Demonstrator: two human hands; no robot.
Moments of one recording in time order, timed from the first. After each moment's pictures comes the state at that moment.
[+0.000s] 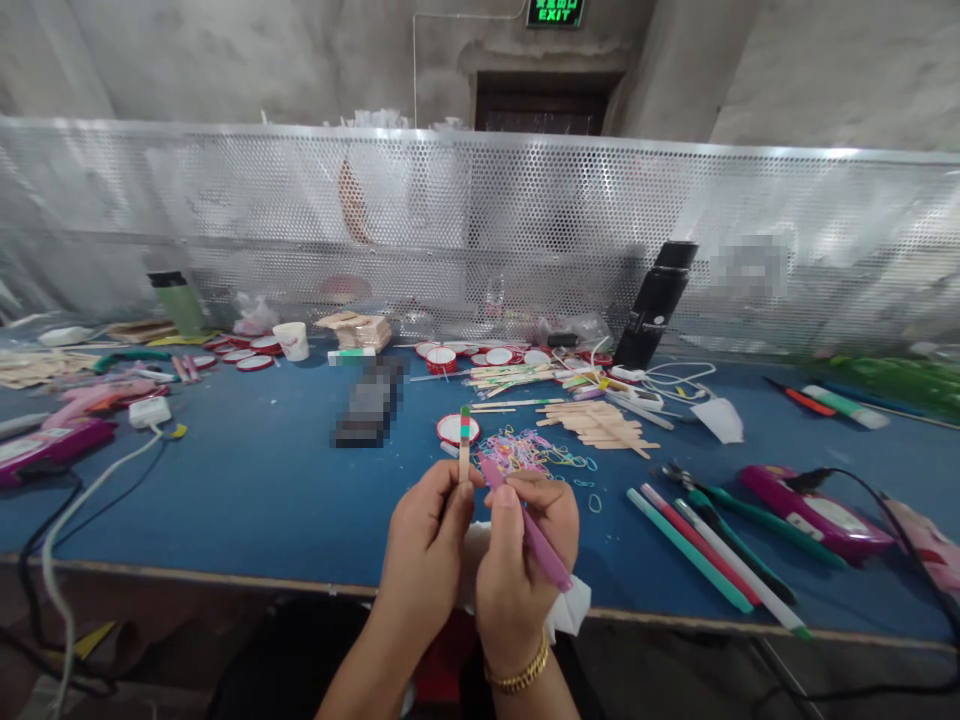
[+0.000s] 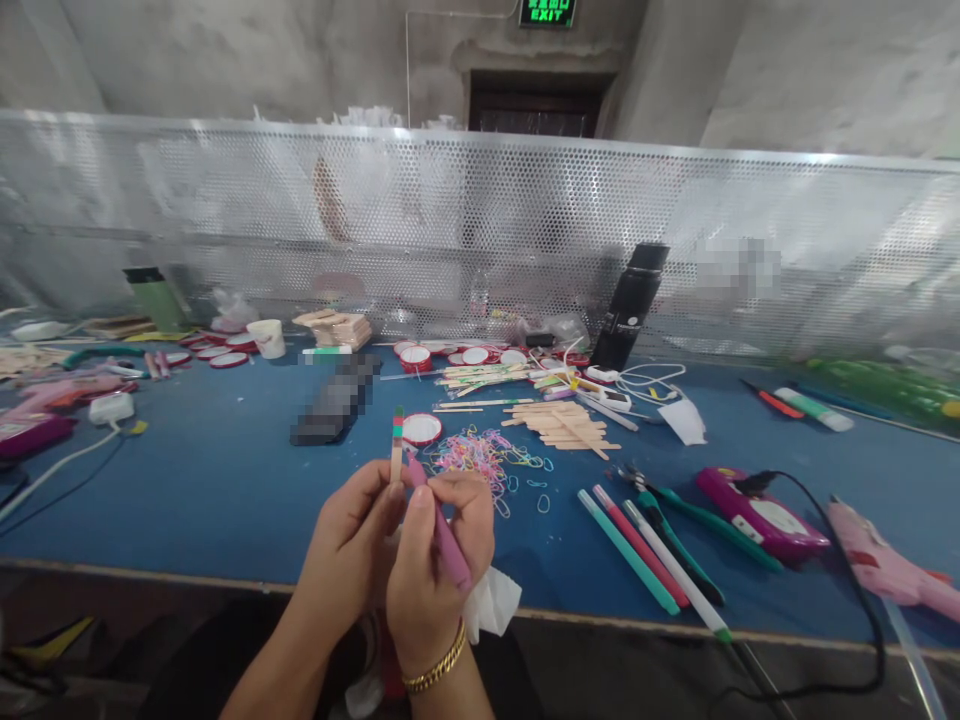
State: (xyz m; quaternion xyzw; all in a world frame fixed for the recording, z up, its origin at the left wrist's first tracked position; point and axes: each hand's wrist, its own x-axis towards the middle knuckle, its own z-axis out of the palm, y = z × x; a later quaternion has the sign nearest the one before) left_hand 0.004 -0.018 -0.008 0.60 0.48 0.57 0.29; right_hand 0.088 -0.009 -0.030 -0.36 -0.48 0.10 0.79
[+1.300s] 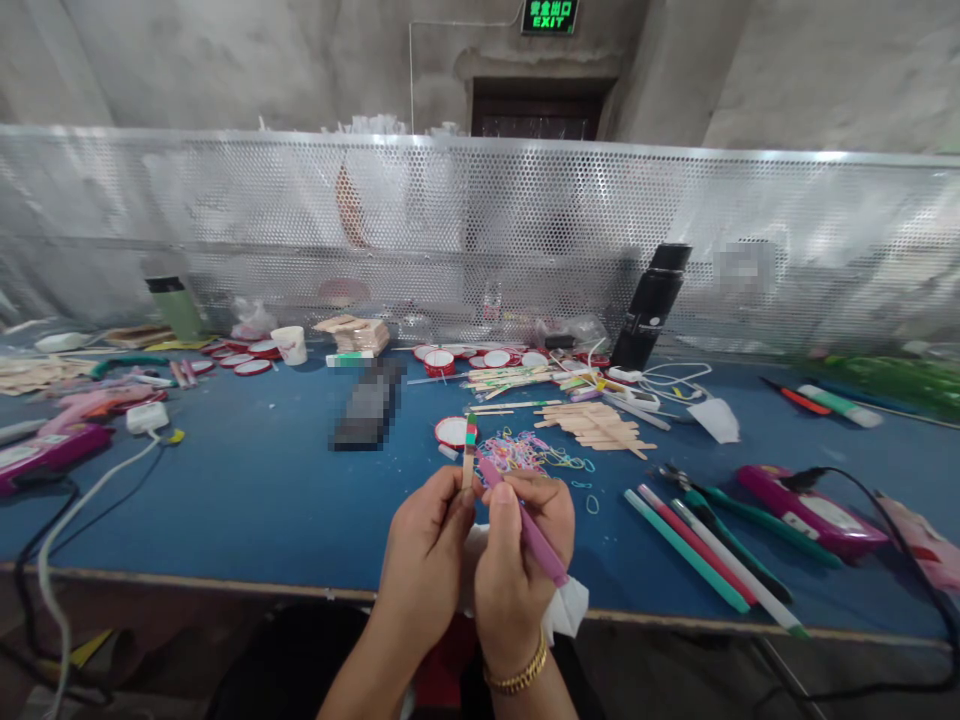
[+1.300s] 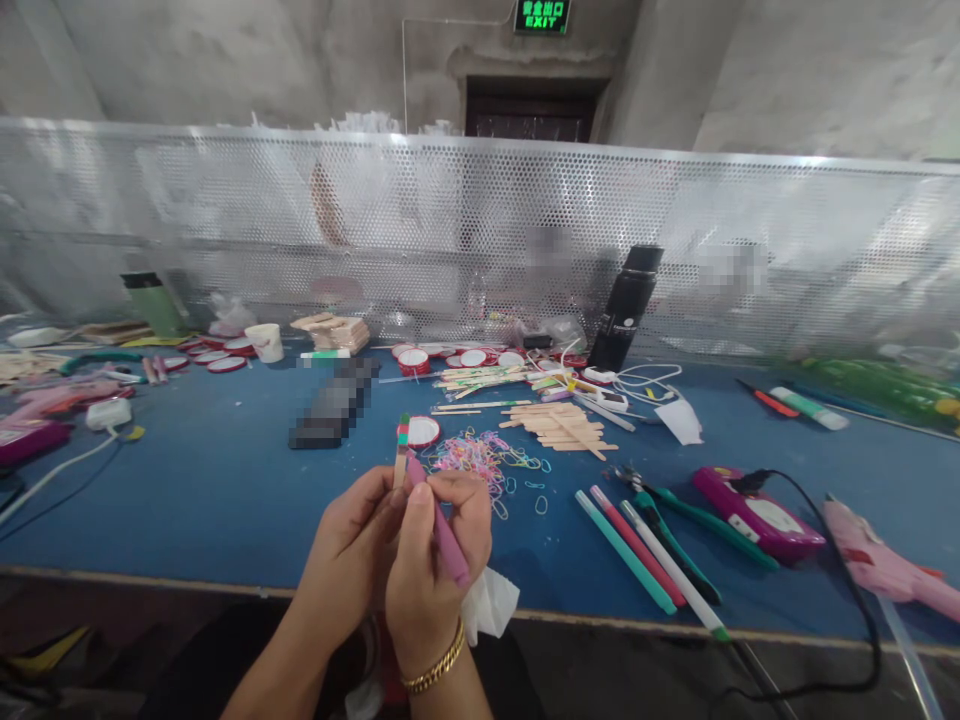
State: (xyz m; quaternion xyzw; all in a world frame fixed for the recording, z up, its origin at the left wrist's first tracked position) left_hand 0.005 -0.020 -0.013 0.60 0.48 0.55 0.31; right_hand 0.087 -0.005 -0.031 -0.35 -0.47 0.12 0.80
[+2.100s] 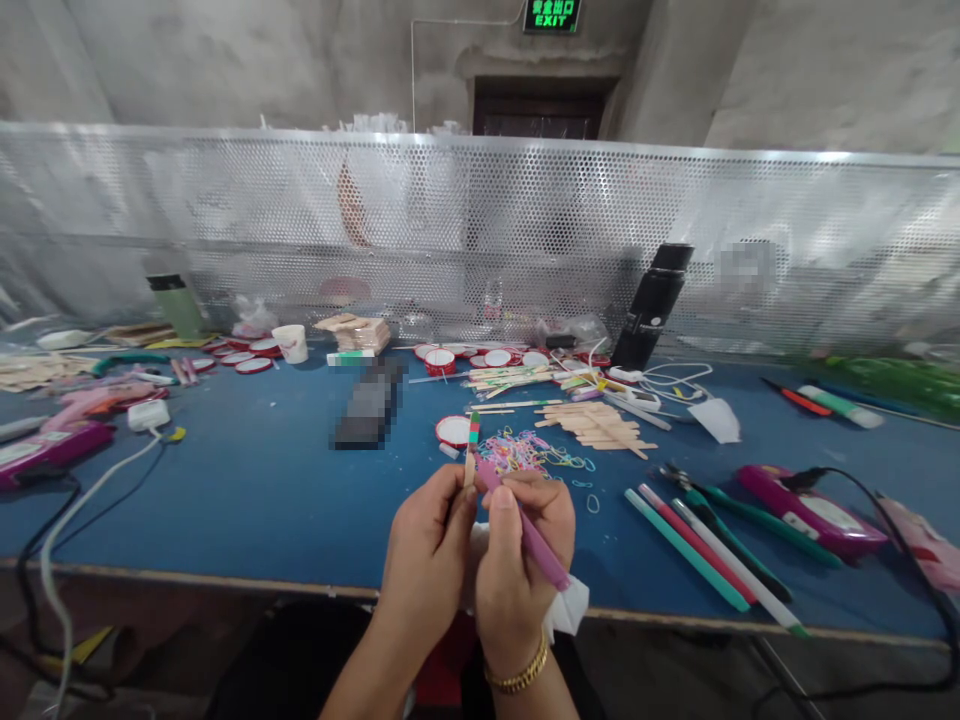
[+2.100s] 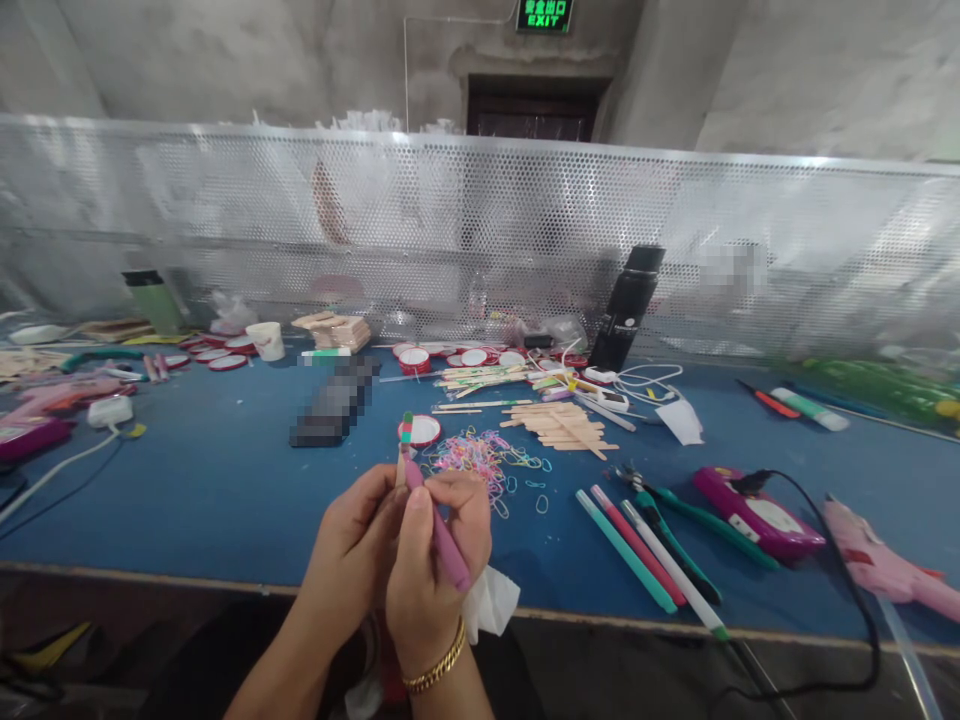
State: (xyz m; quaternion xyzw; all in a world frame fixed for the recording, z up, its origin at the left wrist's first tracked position) left_hand 0.006 -0.020 -0.010 0.62 0.49 0.55 0.27; right_hand 0.088 -0.007 -0.031 -0.34 -0.49 0.12 0.79
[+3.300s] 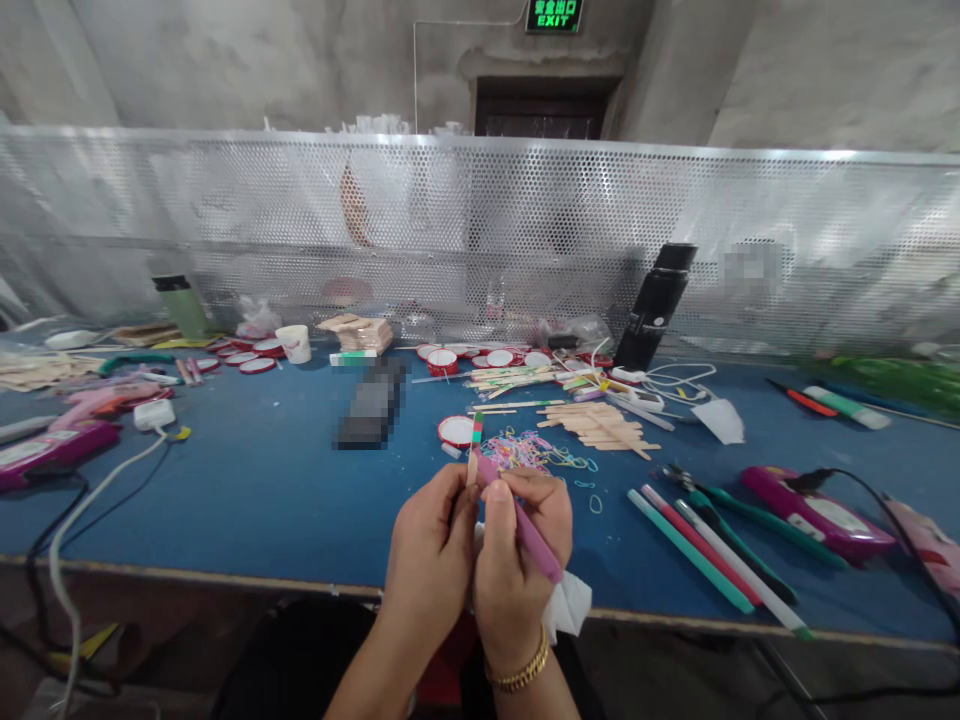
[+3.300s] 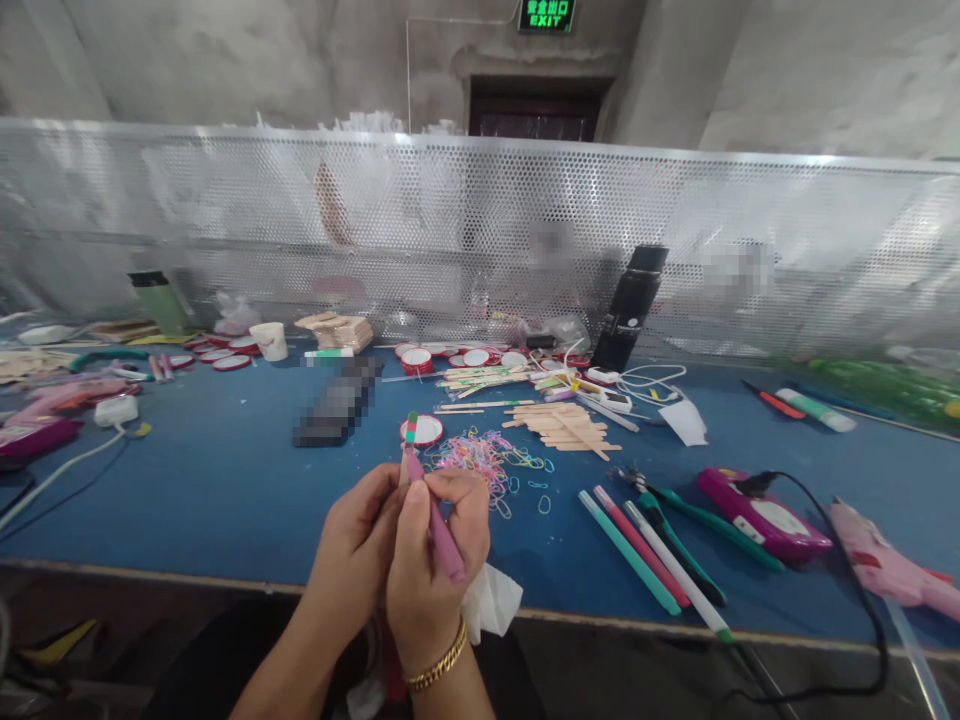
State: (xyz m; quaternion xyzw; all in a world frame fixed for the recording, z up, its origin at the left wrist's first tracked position) left_hand 0.006 -0.020 -0.014 0.63 0.51 0.54 0.25; right_hand 0.087 -0.007 -0.030 -0.36 -0.50 0.10 0.78
